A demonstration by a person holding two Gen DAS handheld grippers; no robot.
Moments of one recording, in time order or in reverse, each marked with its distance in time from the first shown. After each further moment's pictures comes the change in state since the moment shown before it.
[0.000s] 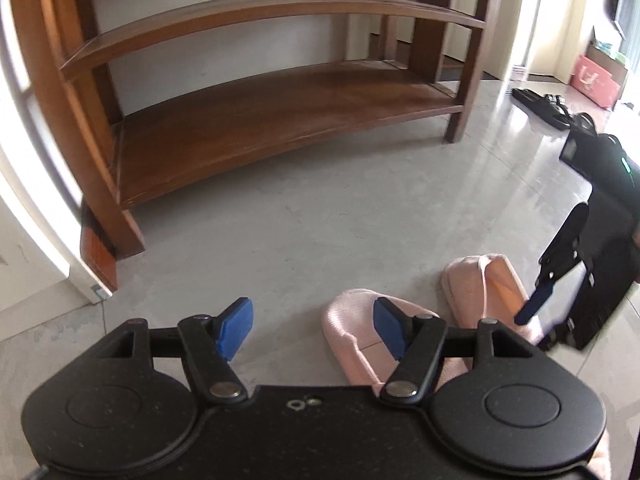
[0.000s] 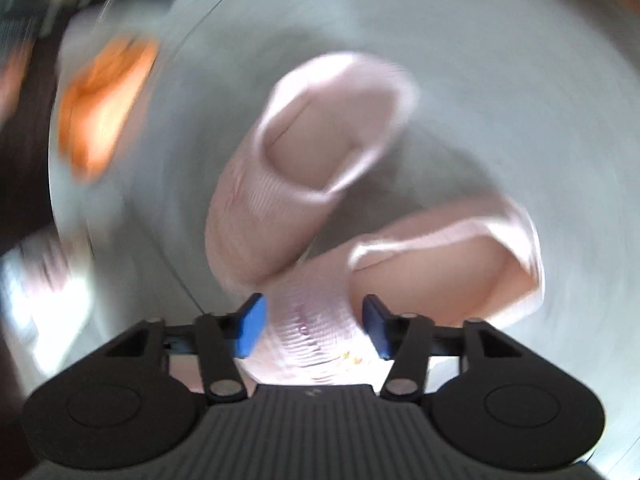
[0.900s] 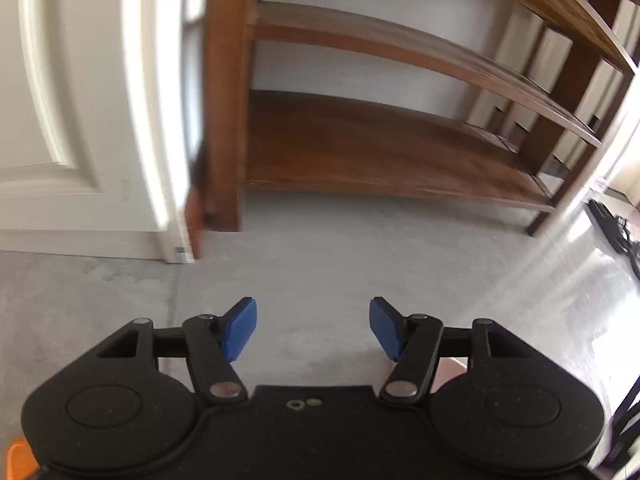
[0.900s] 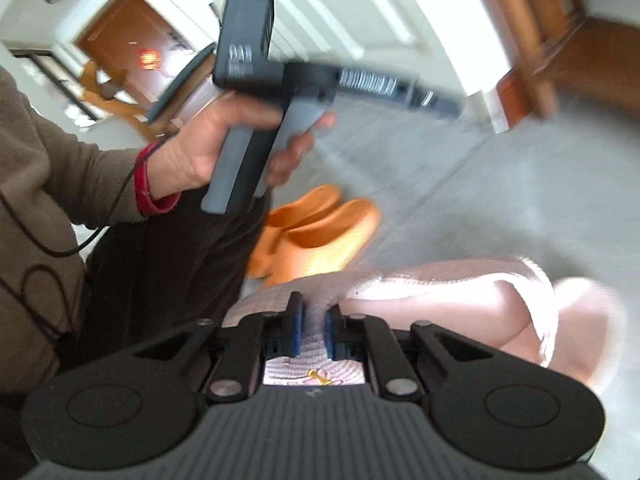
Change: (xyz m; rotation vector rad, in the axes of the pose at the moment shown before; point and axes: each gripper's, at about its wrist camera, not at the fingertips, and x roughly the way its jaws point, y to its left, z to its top) left arm -0.016 0.085 0.002 -0.379 -0.037 0.083; right arm -0.041 0.122 -0.008 -0.504 -0.280 0.334
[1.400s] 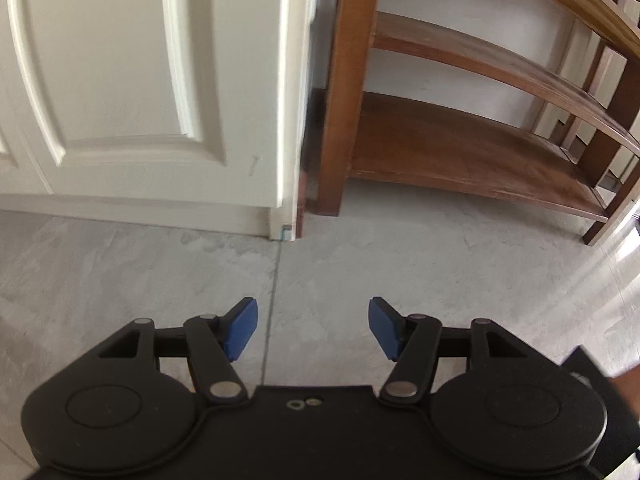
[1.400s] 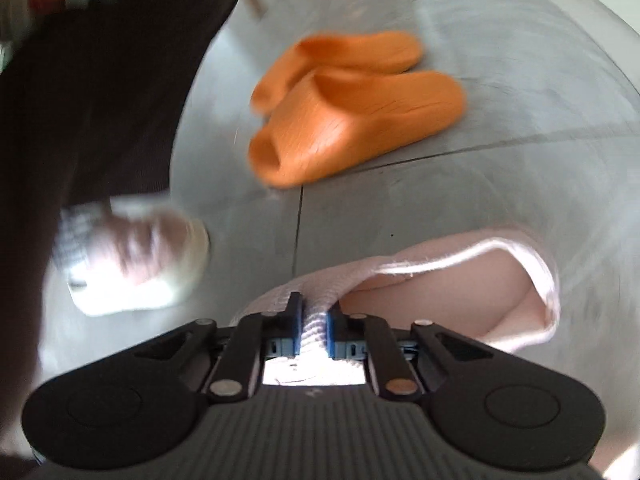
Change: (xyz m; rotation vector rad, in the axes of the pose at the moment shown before) left arm -0.051 0.062 -0.020 -0.105 -0.010 0.191; right arm 0.219 -0.003 0.024 -0.259 0.356 0.232
